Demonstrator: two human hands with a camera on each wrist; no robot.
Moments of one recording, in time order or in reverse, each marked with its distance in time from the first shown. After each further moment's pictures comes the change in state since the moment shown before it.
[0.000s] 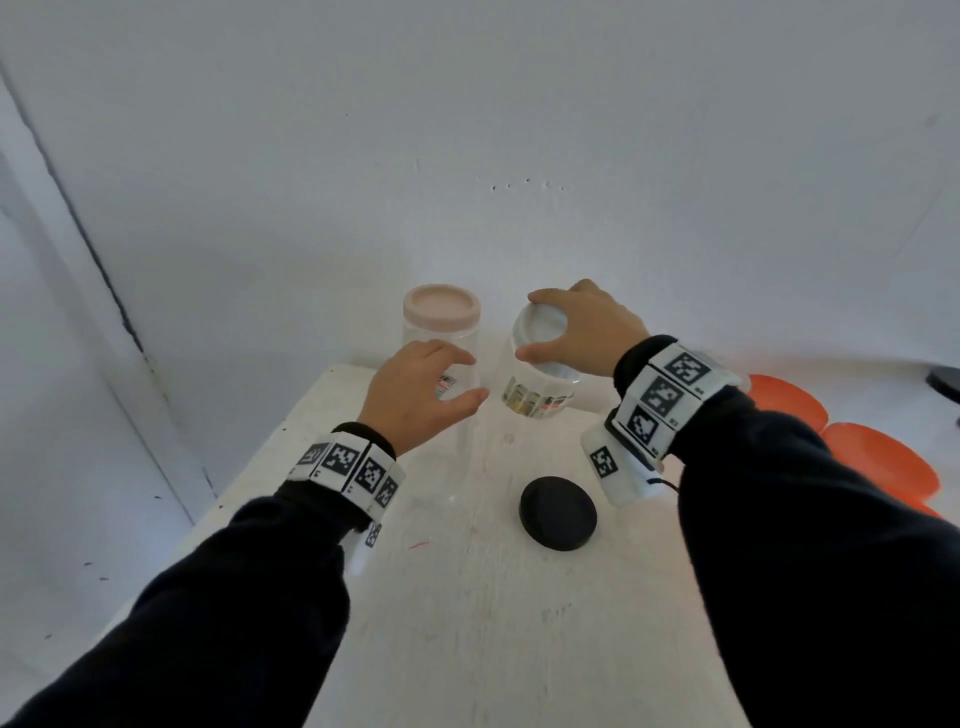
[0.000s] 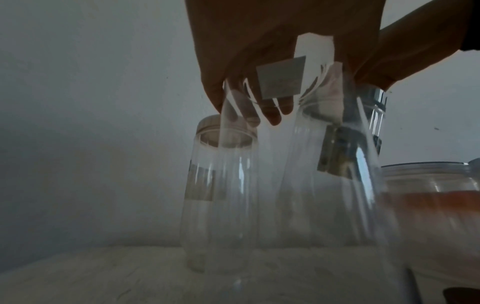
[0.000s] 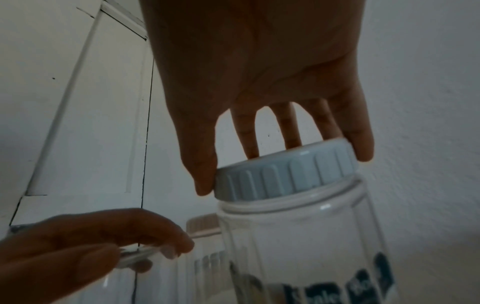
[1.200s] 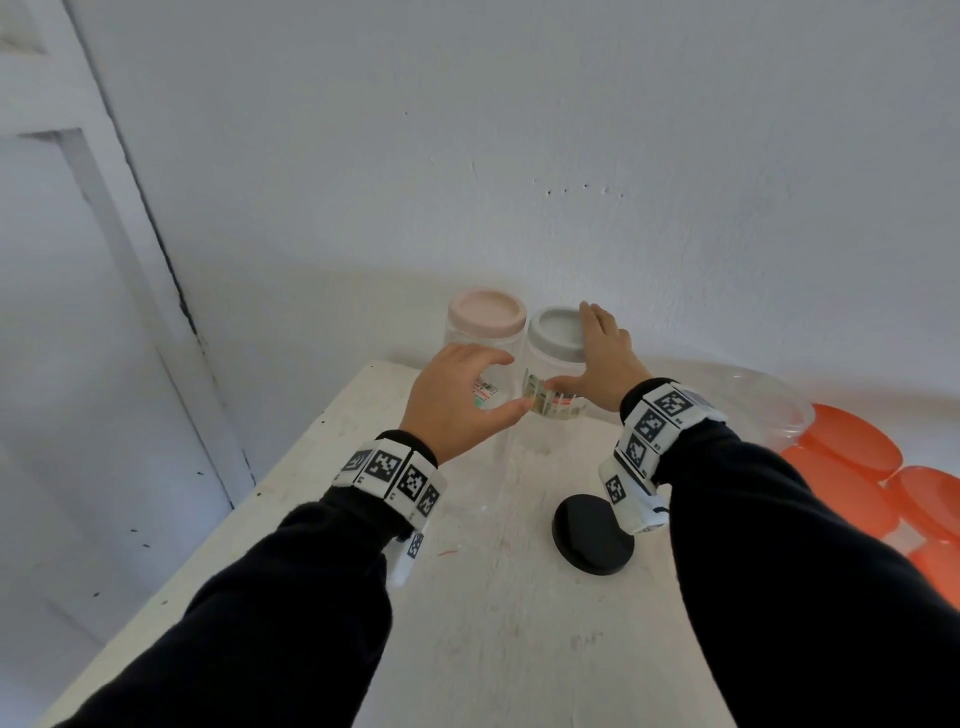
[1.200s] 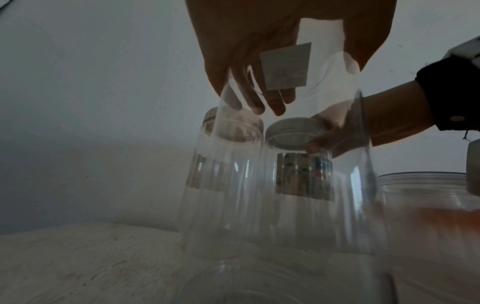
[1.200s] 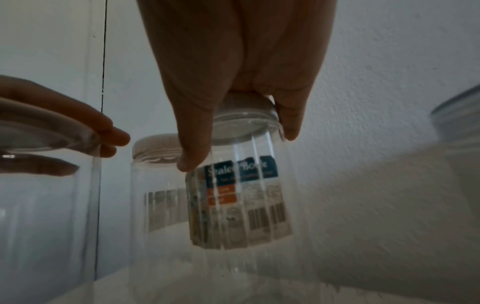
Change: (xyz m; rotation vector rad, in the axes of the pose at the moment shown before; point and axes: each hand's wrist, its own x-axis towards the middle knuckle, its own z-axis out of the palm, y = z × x) left_hand -0.001 -0.002 0.006 -0.115 0.128 -0.019; right_hand 0.037 0.010 0.058 0.134 0.001 -0.060
